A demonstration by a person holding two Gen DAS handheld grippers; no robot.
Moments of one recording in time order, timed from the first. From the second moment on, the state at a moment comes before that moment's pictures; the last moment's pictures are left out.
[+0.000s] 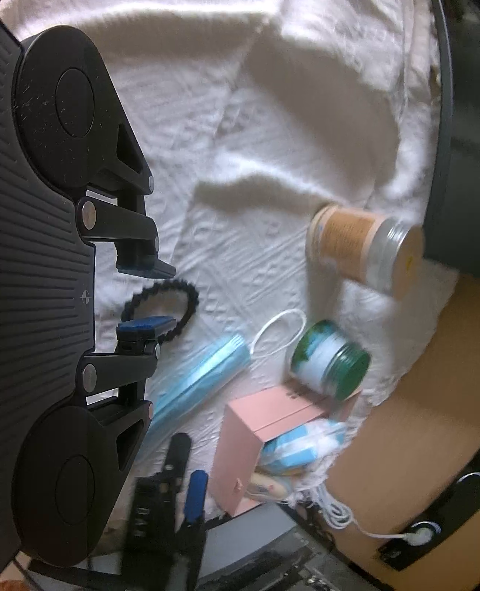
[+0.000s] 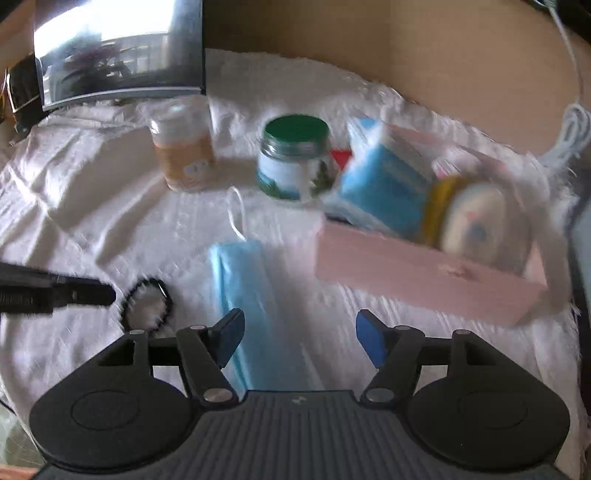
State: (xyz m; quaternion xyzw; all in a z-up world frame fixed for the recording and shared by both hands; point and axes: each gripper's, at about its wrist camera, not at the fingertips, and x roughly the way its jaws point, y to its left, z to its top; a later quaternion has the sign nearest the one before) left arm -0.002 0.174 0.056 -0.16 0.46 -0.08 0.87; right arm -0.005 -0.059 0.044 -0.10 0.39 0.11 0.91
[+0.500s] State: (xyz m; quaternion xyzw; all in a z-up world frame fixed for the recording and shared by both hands) left arm 0.005 0.150 0.037 -0.09 0.49 -0.08 0.87; right arm -0.018 -0.033 0.006 -0.19 0.35 0.18 0.90
